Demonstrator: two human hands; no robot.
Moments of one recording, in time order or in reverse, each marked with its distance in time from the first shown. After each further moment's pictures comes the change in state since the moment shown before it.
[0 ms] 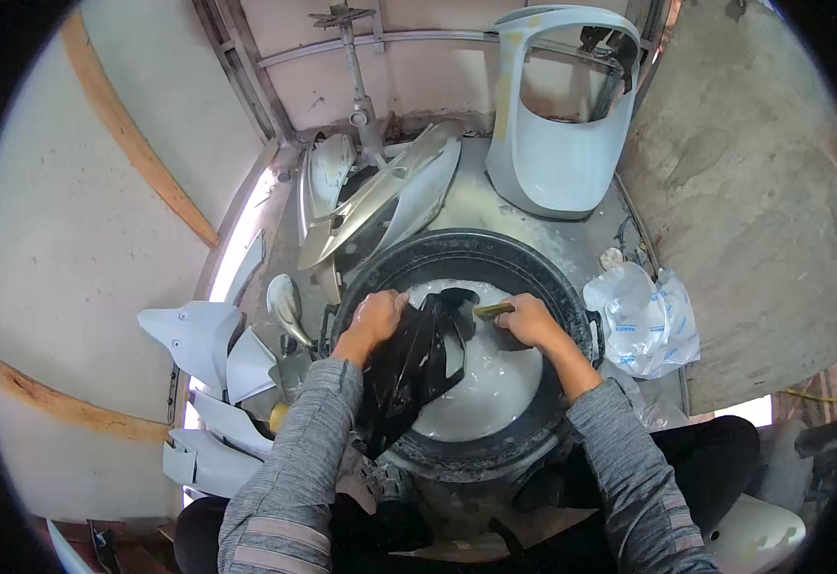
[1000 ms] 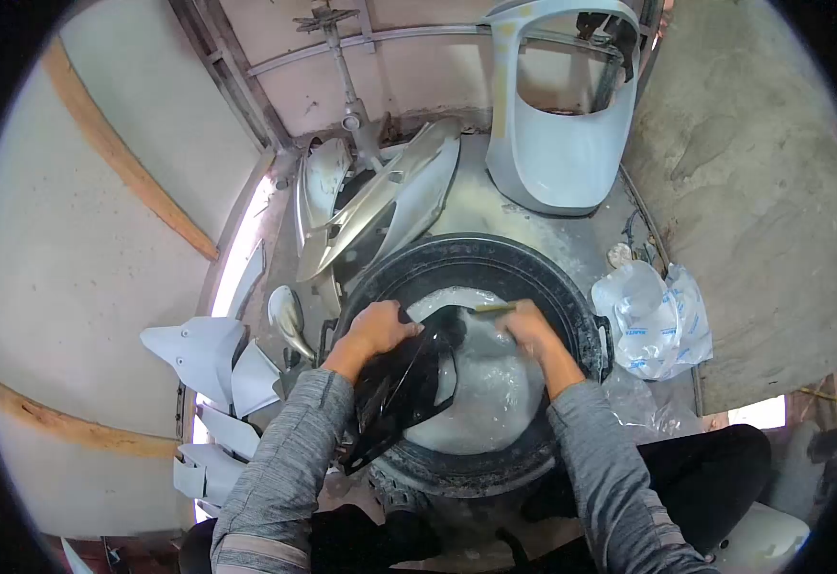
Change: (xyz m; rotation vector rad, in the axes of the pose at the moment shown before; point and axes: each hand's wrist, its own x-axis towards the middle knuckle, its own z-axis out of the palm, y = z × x) left_hand 0.002 0.024 -0.023 0.212 -0.184 -0.011; right_hand 0.066 0.080 0.057 0.623 0.001 0.195
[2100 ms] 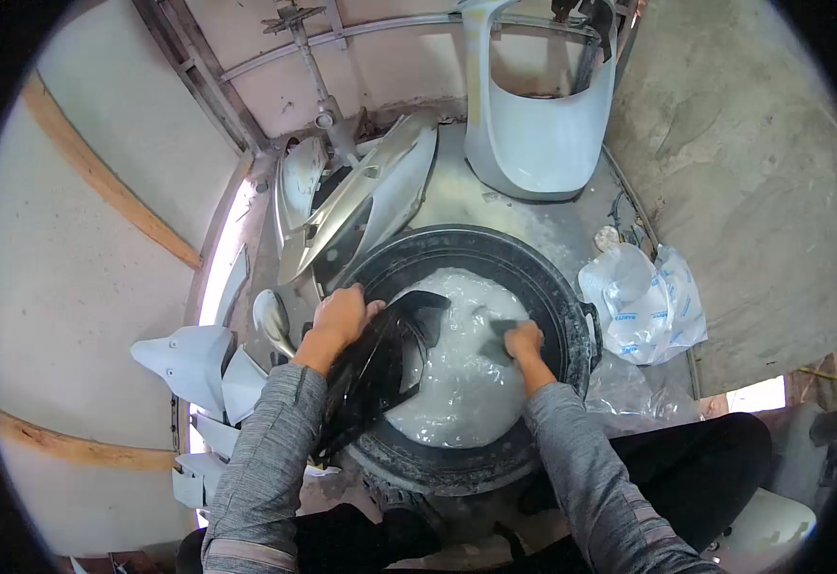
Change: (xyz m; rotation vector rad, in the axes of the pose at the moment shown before) left_hand 0.002 0.001 -0.025 0.160 0.070 -0.093; right_hand -0.011 0.061 0.000 -0.514 0.489 0.271
